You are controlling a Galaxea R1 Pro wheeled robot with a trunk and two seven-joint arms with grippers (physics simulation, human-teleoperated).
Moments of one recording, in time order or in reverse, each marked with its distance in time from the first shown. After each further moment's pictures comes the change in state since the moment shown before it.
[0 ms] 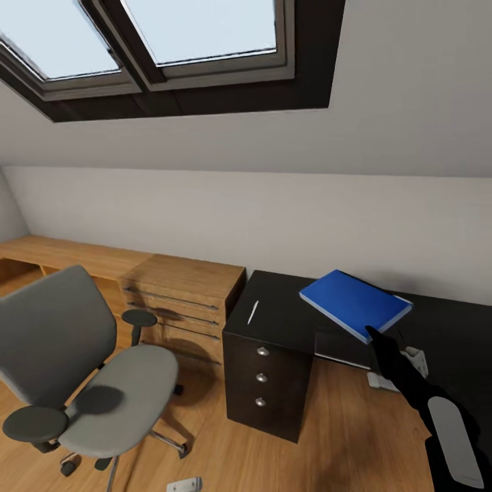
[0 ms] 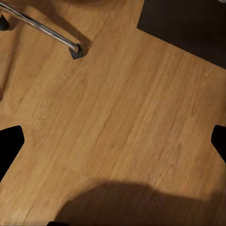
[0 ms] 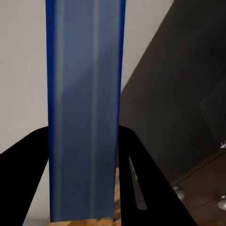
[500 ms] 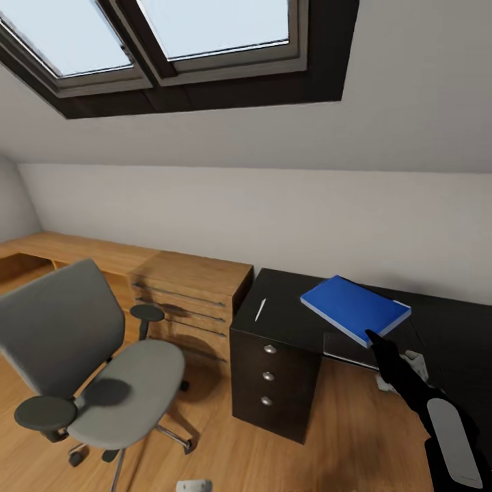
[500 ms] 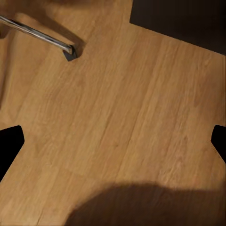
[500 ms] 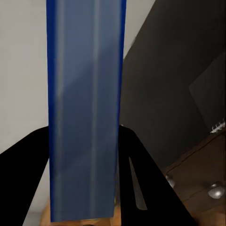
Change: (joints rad) left arm 0.000 -0.014 0.000 -0.011 -0.134 0.029 0.009; right arm 0.000 -0.003 -0.003 0.025 0.006 -0.001 -0.019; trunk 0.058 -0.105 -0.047
